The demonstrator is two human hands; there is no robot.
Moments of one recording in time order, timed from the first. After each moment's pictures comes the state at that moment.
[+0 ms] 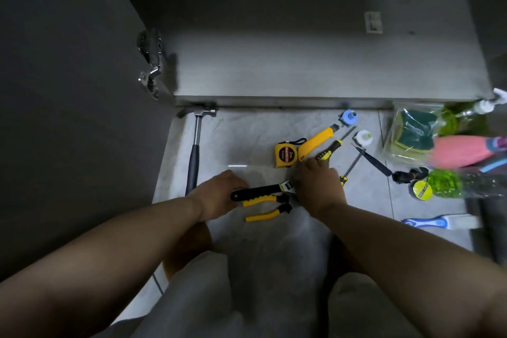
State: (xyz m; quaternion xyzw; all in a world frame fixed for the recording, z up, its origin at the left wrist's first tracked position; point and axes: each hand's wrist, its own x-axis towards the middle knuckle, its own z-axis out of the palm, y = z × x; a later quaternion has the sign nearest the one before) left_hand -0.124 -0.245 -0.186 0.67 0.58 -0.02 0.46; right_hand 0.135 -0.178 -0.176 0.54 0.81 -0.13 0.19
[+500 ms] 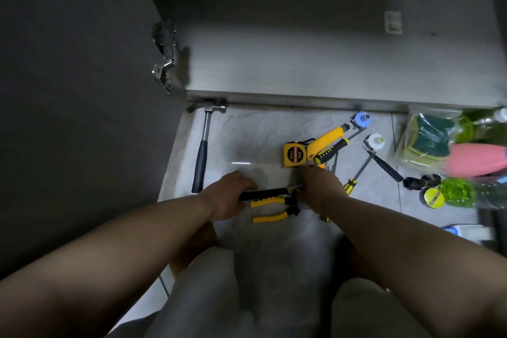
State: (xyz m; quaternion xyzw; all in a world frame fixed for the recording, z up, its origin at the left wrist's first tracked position) left_hand -0.117 -0.248 -0.195 0.66 0.58 -0.04 0.47; right_hand 0.123 -0.165 -0.185 0.55 0.75 -0.29 0.22
